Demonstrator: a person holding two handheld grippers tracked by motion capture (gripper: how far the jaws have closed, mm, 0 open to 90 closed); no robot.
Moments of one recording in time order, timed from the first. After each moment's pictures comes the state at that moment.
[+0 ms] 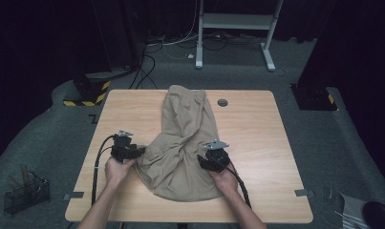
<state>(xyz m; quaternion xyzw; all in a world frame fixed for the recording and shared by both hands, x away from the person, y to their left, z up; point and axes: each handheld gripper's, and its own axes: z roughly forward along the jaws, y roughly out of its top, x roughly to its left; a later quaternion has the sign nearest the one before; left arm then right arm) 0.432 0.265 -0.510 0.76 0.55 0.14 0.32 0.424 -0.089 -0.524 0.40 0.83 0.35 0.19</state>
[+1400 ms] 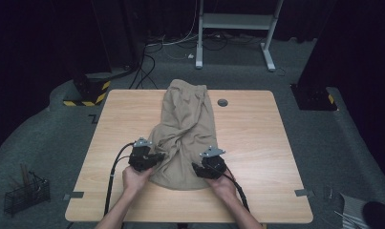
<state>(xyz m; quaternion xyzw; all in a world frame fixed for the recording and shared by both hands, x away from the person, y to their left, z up) 0.384 0.194 -0.483 0.78 0.44 0.09 0.43 0.401 -0.080 -0.525 0.36 0.84 0.36 0.17</state>
